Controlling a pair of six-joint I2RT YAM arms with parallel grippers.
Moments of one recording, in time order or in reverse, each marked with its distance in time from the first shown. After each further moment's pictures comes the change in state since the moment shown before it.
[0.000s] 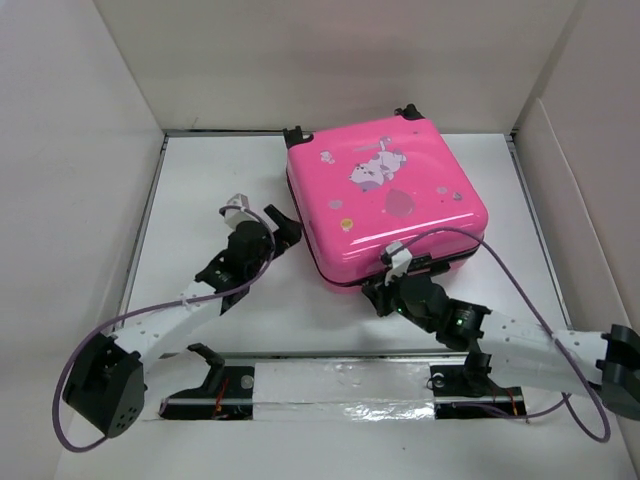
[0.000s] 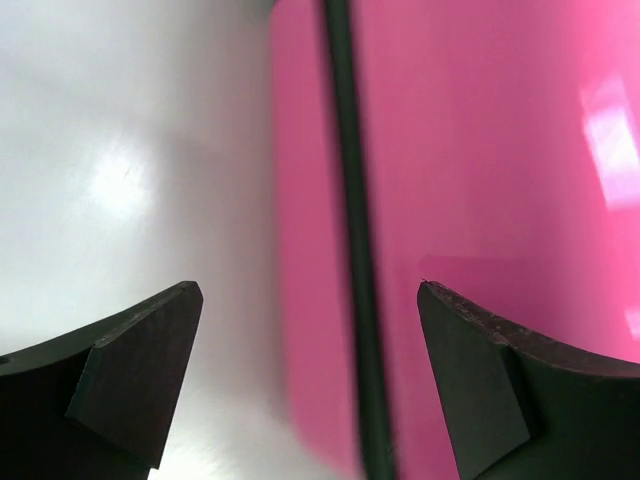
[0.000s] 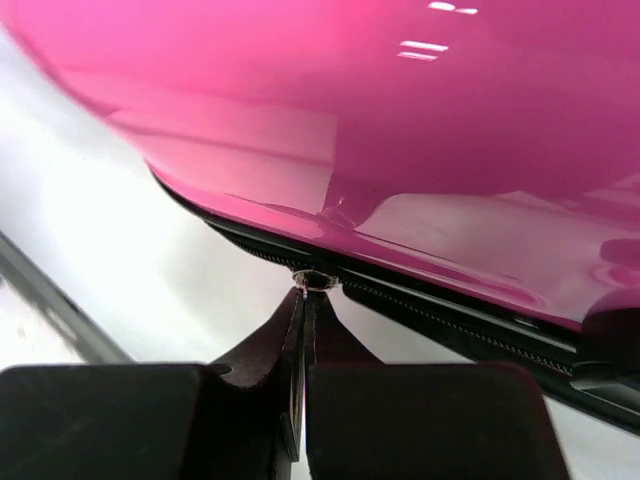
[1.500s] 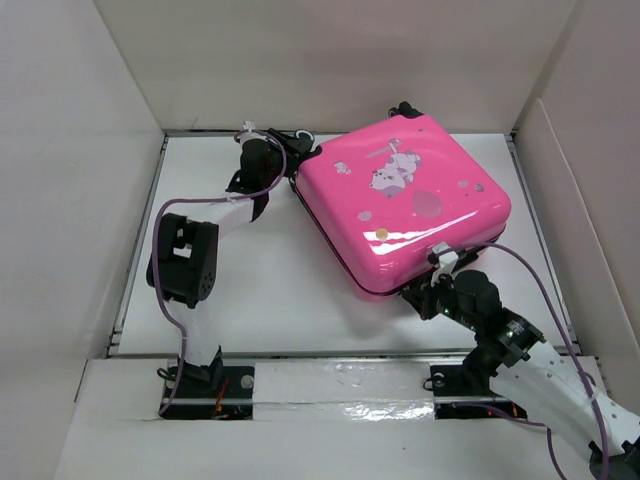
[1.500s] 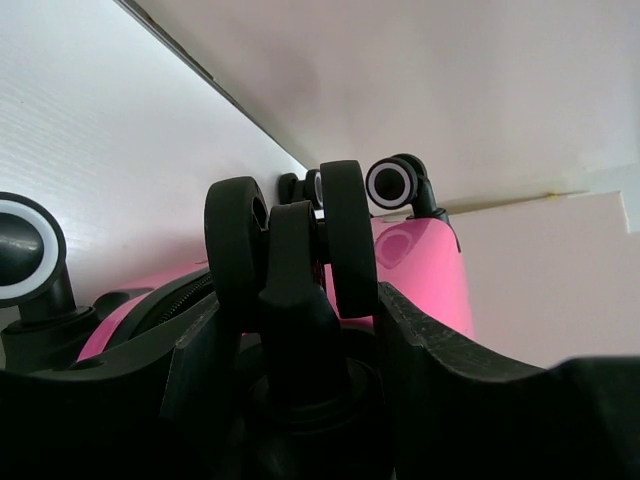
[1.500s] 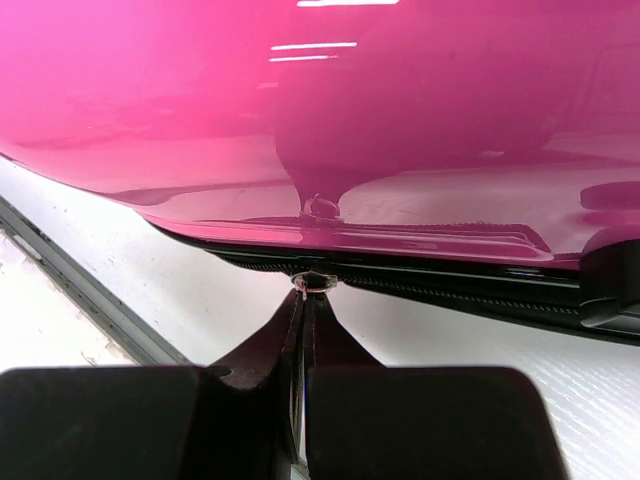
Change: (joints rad) left arm 0.290 0.806 0.674 0.443 0.414 -0.253; right arm -0.412 -0.499 -0.055 -0.502 -0.387 -0.105
